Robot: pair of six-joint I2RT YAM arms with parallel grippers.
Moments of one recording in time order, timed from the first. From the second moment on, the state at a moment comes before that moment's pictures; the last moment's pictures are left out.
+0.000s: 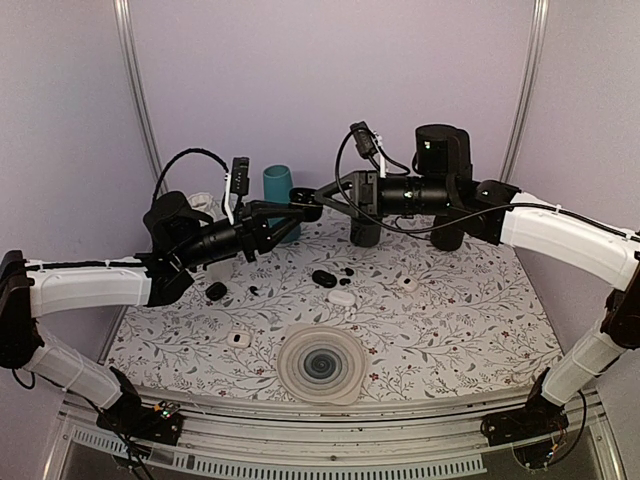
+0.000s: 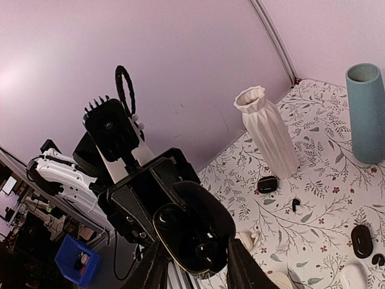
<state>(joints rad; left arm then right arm) -0.72 1.36 0.79 0.81 0.54 -0.41 0.84 1.55 1.42 -0.05 -0.47 0.52</state>
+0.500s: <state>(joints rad) -0.72 1.36 0.79 0.80 0.50 -0.41 0.83 1.55 1.42 -0.05 -0.48 0.55</state>
